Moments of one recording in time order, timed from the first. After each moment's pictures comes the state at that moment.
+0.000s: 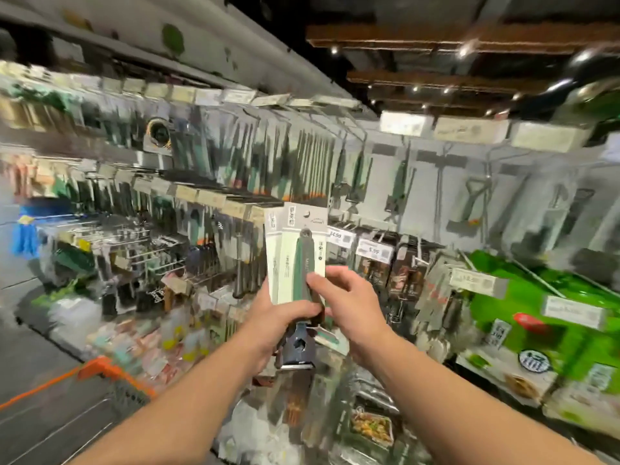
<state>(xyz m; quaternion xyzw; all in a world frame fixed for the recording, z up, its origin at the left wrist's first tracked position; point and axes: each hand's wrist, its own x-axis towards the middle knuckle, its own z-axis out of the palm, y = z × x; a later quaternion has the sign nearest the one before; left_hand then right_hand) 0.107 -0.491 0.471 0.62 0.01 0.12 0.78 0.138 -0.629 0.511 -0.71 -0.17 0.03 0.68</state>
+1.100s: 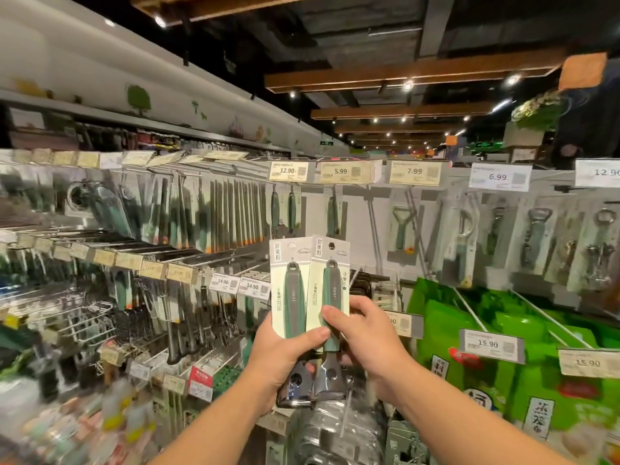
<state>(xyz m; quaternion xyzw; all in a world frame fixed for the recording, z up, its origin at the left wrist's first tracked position) 0.198 -0.671 0.519 0.64 -0.03 0.11 0.76 0.214 -0.825 0.557 -0.70 -0.12 0.01 0.70</state>
